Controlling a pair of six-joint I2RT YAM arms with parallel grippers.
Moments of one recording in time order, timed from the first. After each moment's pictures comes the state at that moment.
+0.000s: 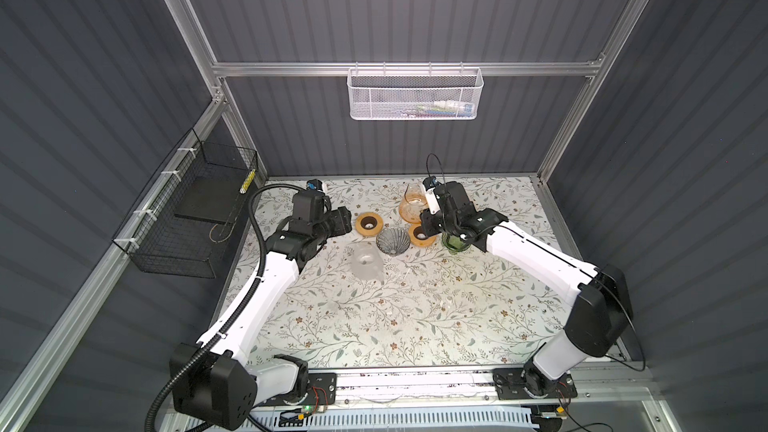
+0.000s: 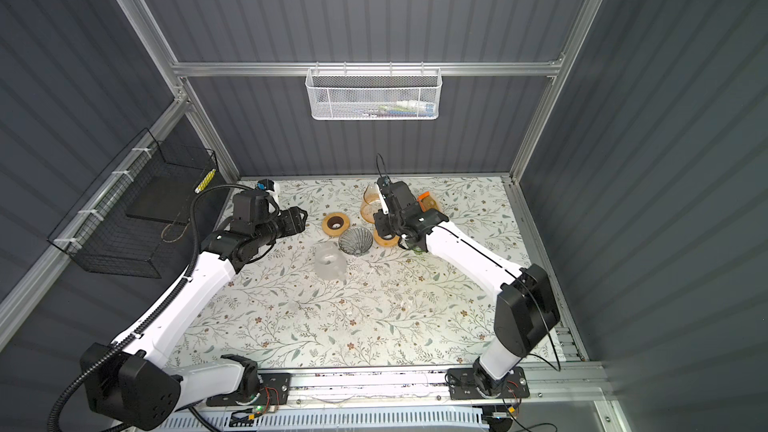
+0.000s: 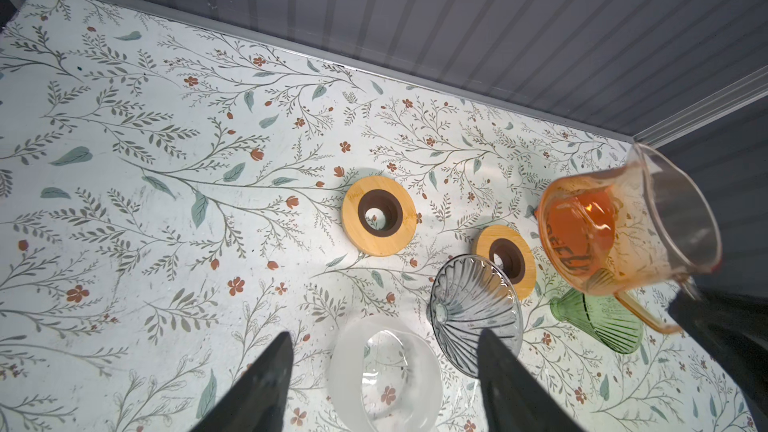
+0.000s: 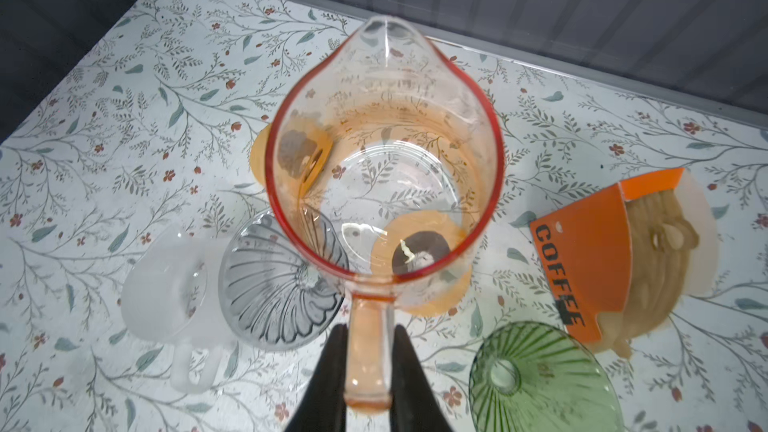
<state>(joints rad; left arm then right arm) -0.31 1.25 1.13 -0.49 0.00 -0.40 0.66 1.58 1.35 -0.46 0.11 0.18</state>
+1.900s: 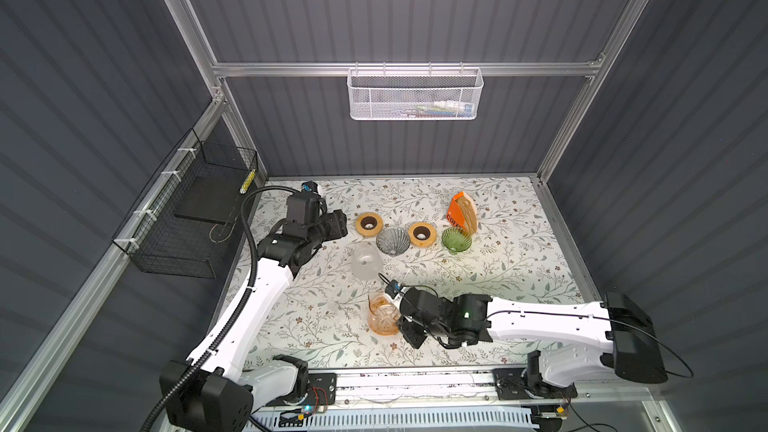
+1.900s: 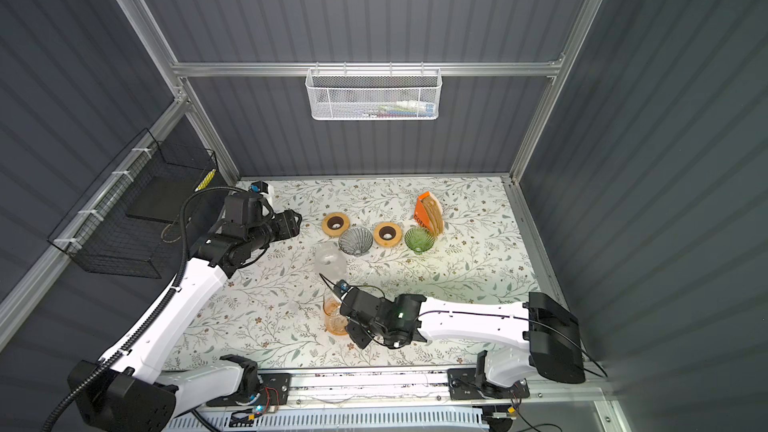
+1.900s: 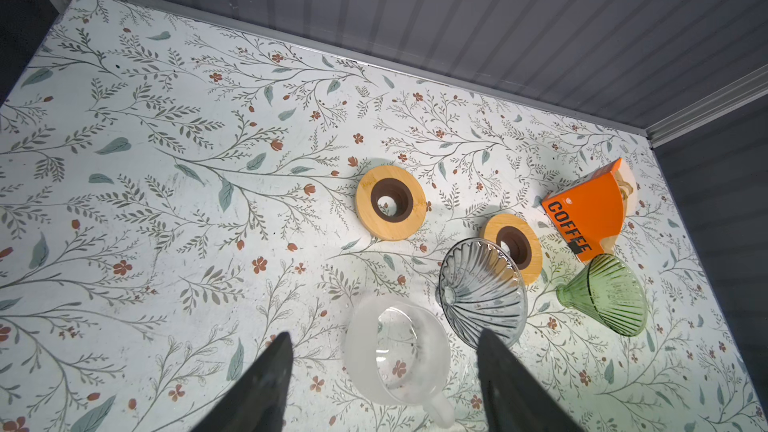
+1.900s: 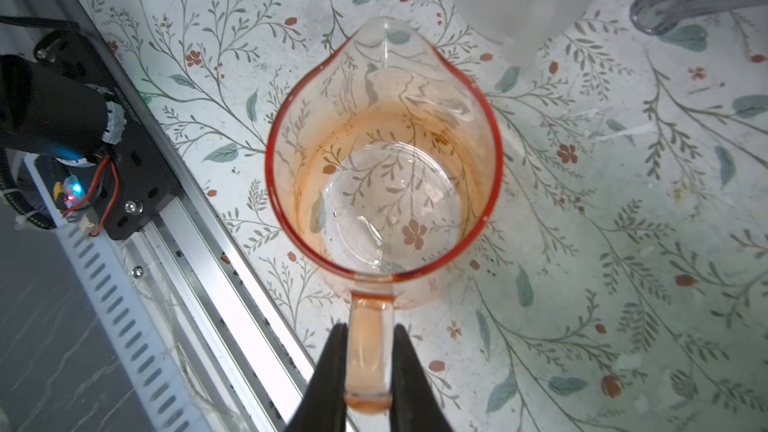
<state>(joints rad) -0.31 1.18 1.14 -0.59 -0.02 -0.39 1.30 1.42 0.96 -0.46 0.12 0.40</state>
